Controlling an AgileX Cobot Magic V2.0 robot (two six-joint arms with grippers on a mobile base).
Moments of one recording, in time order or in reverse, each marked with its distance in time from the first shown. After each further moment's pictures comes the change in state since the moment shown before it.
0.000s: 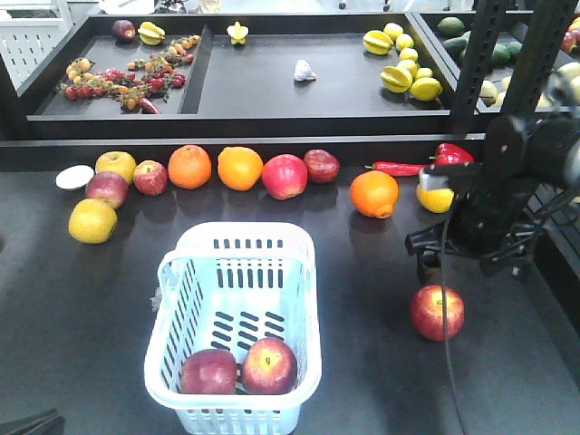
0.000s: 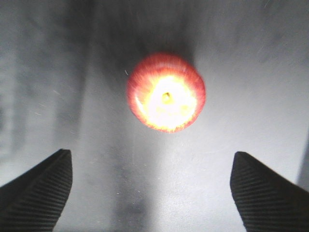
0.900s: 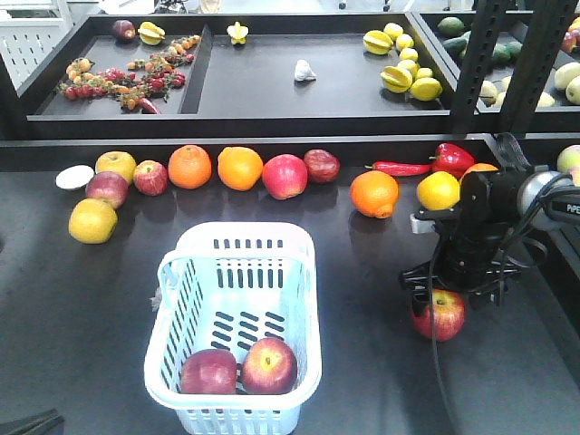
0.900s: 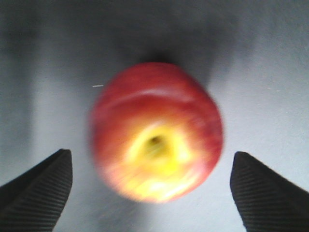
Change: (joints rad) left arm 0.000 0.000 0.000 0.000 0.000 0.000; right arm -0.030 0.229 -0.002 0.000 -0.148 -0.015
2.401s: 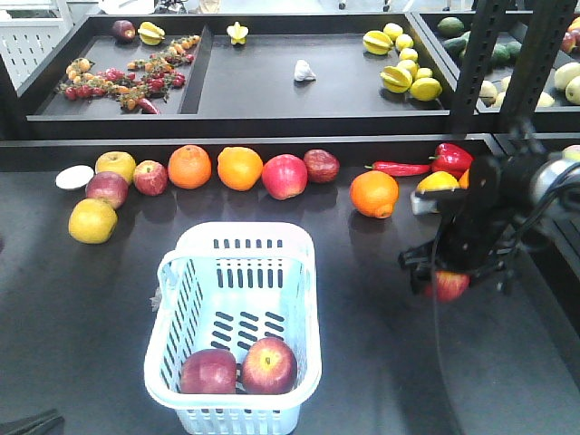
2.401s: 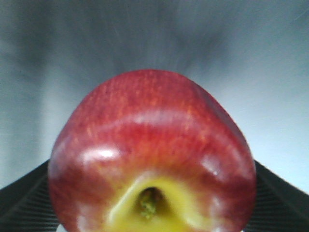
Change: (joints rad) left arm 0.000 0.000 0.000 0.000 0.000 0.000; right arm -0.003 -0.096 -0.005 0.020 -0.033 -0.053
